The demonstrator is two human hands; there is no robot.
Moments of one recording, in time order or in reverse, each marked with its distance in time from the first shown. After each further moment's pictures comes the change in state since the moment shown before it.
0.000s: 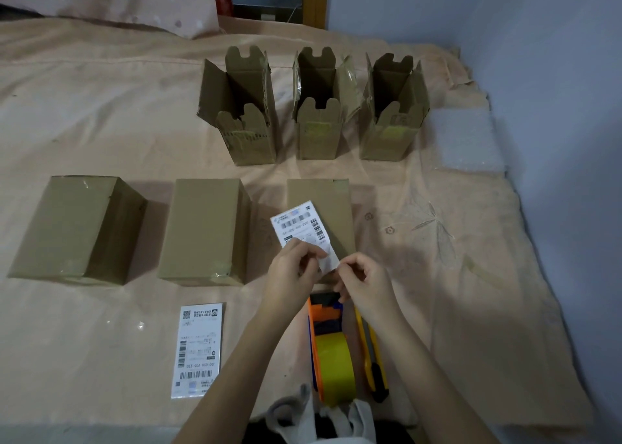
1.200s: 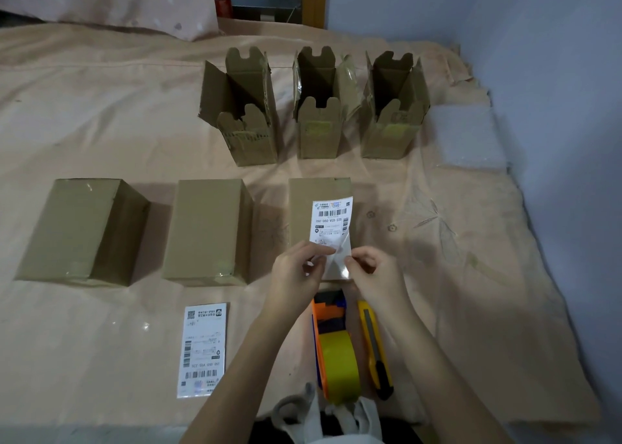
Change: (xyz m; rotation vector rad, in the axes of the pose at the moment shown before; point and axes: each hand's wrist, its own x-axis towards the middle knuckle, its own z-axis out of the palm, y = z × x) left_hand -0.001 -0.005 -0.001 0.031 0.019 0.204; right_hand 0.011 0.012 -0.005 -0.039 0.139 -0.076
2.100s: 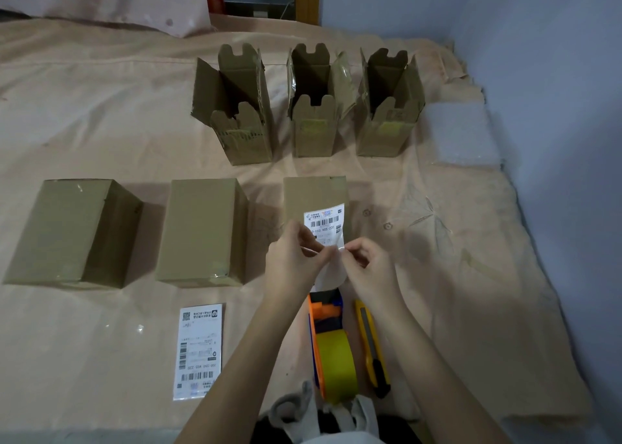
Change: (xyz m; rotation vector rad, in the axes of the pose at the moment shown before) left_hand 0.020 0.028 -0.004 0.013 0.040 -0.383; right_hand 0.000 -0.013 0.004 0.098 0.025 -0.053
